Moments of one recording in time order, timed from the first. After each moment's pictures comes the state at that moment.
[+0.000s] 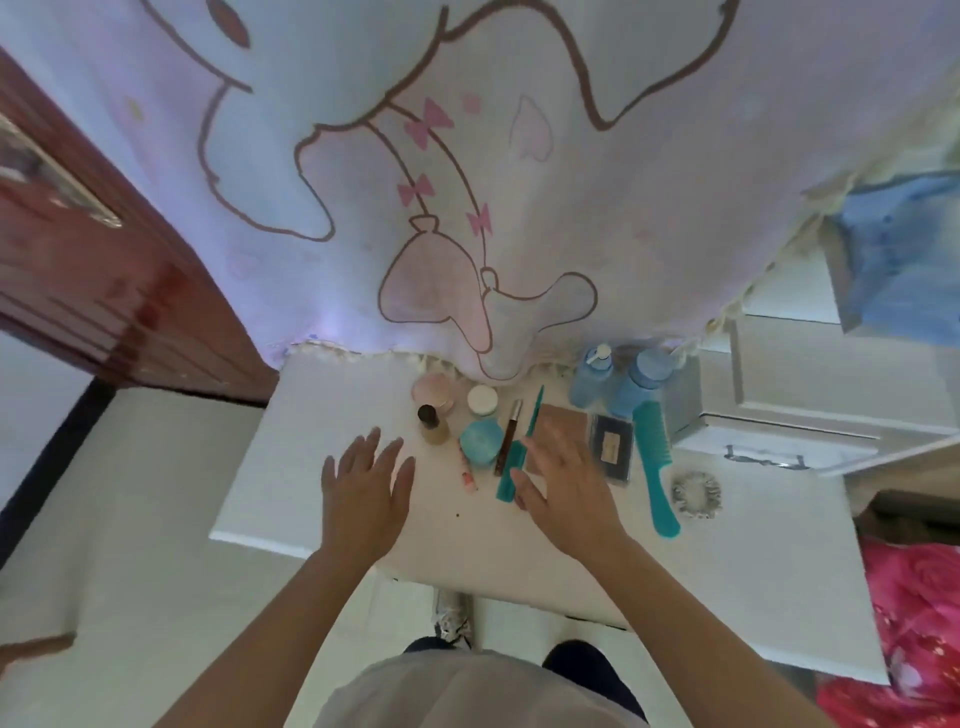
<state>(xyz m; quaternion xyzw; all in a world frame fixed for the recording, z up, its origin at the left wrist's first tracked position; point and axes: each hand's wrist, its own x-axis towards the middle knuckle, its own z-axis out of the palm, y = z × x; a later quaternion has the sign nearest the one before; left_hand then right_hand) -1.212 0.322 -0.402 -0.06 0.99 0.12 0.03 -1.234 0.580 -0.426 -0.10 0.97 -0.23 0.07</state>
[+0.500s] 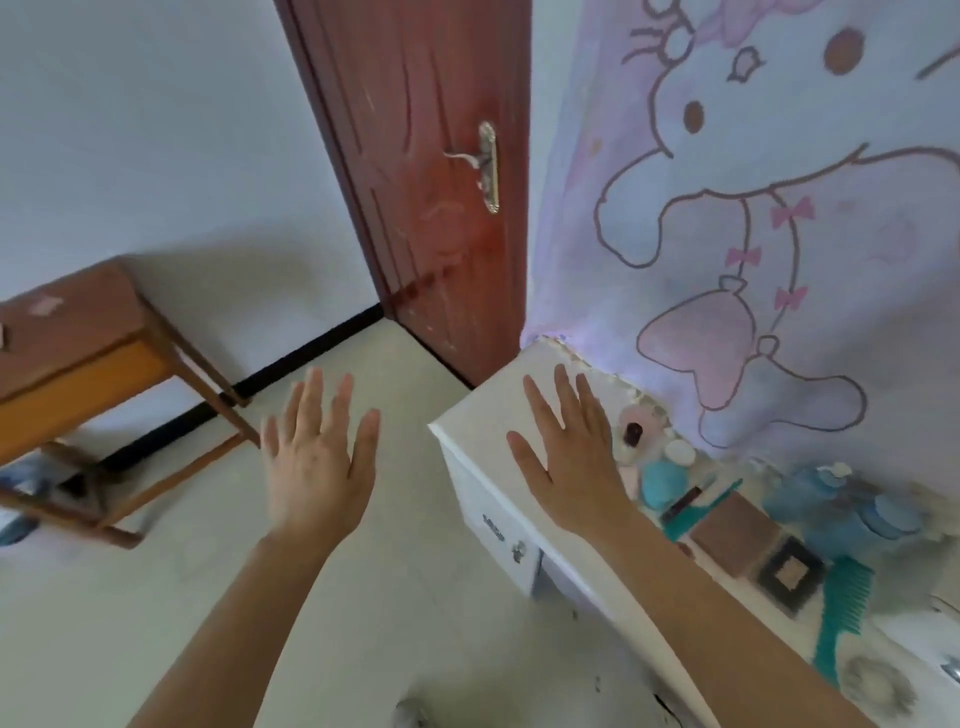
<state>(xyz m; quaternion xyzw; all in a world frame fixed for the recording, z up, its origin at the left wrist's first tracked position) -0.975 0.236 -0.238 -0.40 0.90 0.08 -0.16 -1.162 0.411 -0.301 -0.44 0.86 -0.26 0.01</state>
